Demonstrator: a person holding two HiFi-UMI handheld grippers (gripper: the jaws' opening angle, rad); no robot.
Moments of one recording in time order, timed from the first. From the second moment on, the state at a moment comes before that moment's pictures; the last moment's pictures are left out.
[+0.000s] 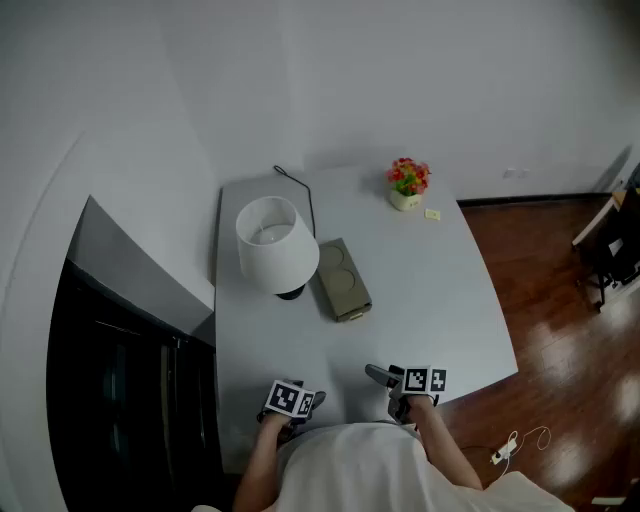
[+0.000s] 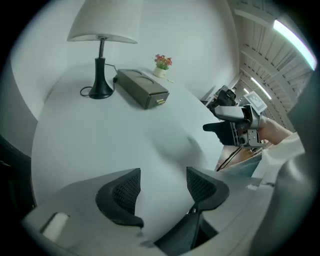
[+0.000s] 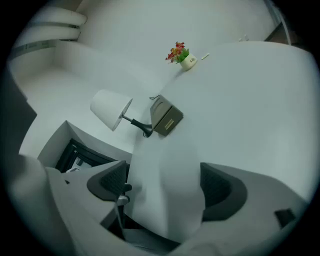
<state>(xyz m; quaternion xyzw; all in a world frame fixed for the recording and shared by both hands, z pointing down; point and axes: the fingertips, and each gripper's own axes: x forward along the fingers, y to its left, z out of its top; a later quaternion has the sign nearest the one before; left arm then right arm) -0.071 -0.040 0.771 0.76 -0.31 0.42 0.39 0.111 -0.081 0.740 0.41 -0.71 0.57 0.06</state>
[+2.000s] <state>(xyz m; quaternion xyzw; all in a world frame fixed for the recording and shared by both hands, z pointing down) -0.053 -0.091 0.643 0.87 -0.39 0.22 0.21 0.108 -0.188 0.802 0.40 -0.55 0.67 -0.30</state>
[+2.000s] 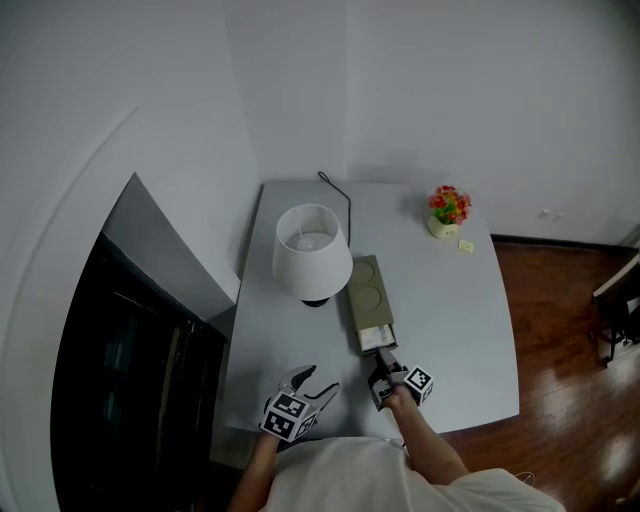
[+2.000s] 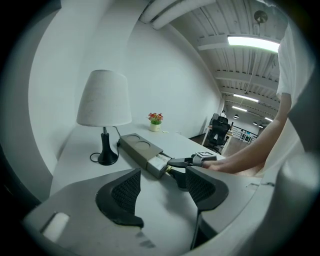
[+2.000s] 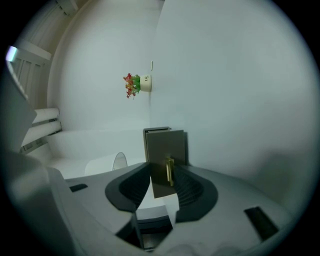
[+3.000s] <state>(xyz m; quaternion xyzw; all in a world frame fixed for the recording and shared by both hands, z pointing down) -0.035 -0.072 0.637 0.89 -0.37 0.20 0.19 0.159 -0.044 0.796 0.51 -0.65 0.56 -0.06</state>
